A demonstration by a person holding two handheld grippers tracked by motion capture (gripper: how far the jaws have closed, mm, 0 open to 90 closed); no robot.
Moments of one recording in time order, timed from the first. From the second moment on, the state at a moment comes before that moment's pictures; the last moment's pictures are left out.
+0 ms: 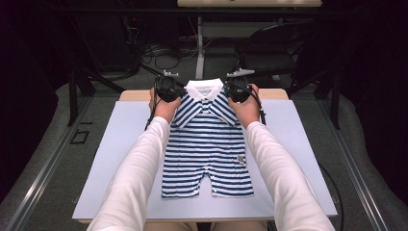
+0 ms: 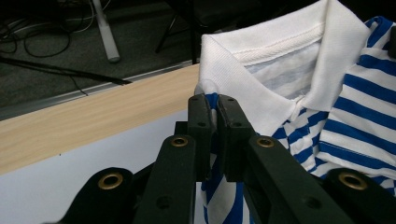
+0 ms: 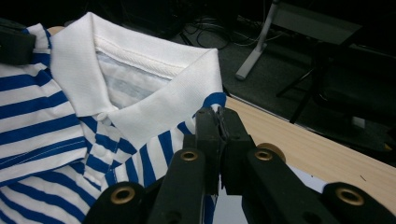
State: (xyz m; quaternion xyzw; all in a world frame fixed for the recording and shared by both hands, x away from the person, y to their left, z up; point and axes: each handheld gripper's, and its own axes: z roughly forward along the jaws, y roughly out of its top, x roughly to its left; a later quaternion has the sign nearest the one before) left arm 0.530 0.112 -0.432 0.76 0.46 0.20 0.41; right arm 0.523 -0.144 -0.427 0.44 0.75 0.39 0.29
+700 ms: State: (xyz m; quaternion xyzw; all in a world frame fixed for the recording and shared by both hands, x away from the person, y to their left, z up) left arm 0.504 0.124 -0.449 0.78 0.41 0.19 0.43; right arm 0.488 -0.152 -0.441 0.41 0.76 0.42 0.29
